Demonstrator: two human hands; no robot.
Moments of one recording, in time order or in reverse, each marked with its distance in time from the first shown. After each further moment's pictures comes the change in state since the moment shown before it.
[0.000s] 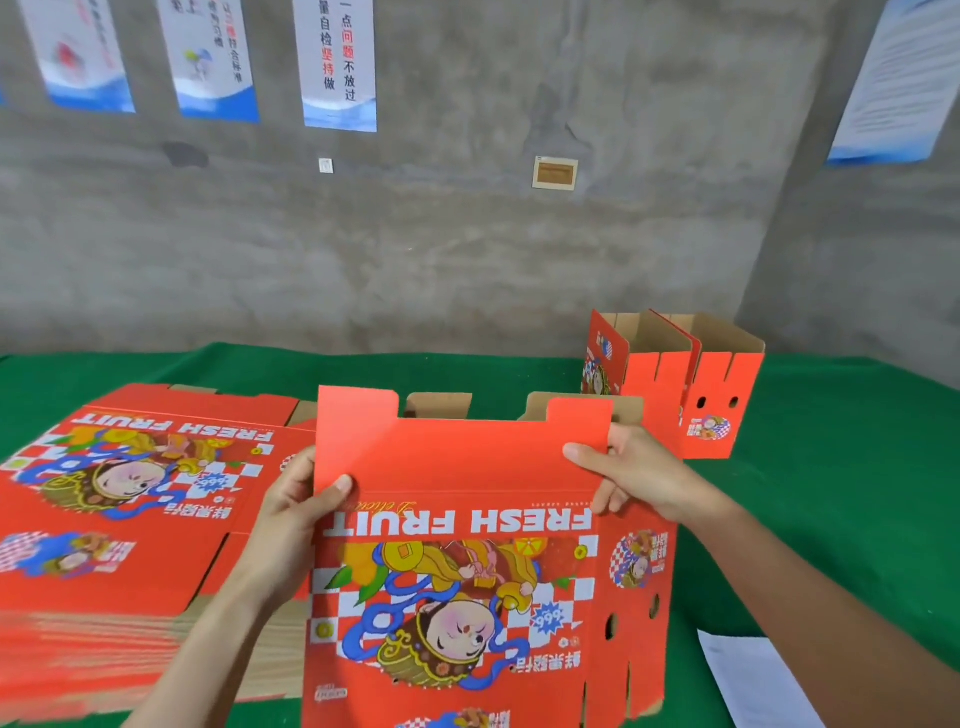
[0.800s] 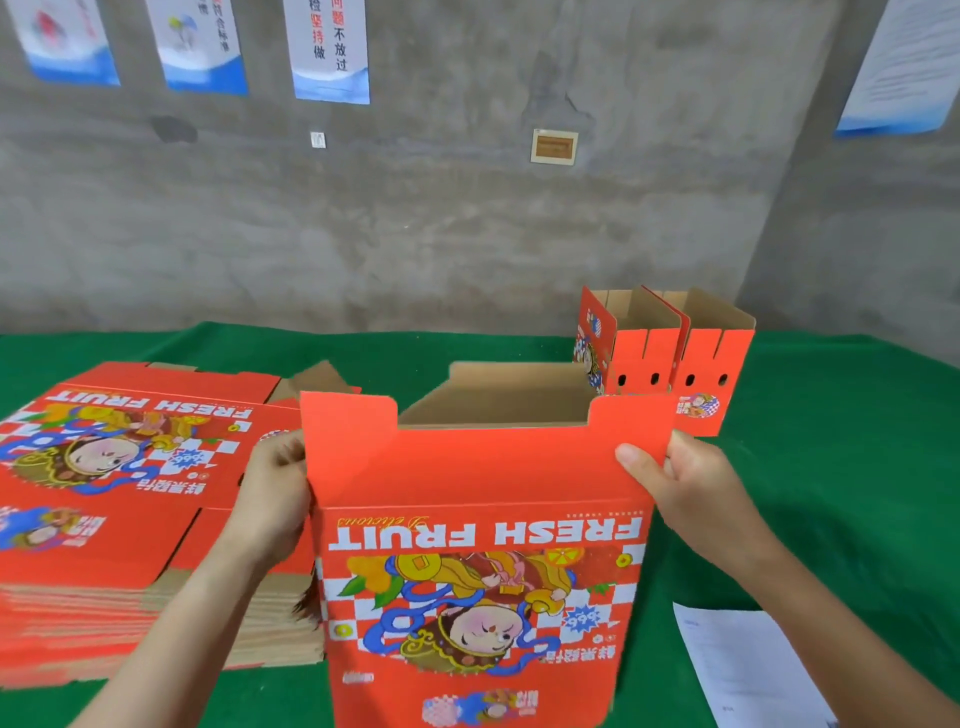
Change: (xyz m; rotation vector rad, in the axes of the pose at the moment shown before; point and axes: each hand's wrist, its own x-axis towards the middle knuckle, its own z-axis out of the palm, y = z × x) left_hand -0.002 0.015 0.044 0.249 0.157 0.010; right_hand -0.071 0.025 -0.024 -0.238 0.406 -0.122
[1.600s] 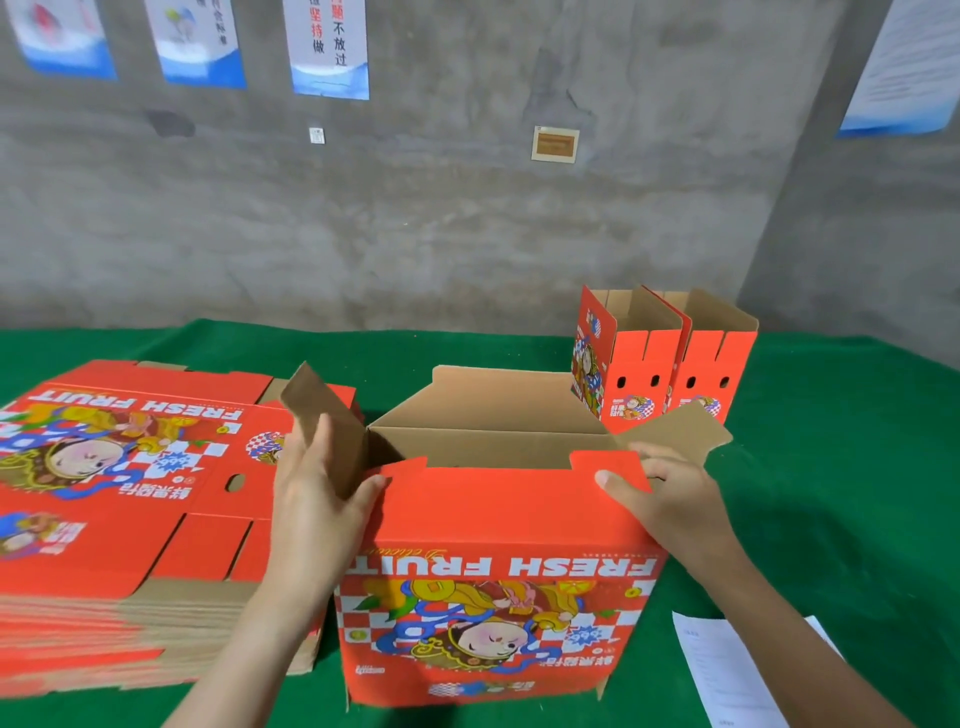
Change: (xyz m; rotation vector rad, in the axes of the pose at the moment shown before) left_hand -0.013 -0.016 0.033 0.732 0.212 0.154; right_hand 0.019 0.032 0.028 -0.084 0.084 0.129
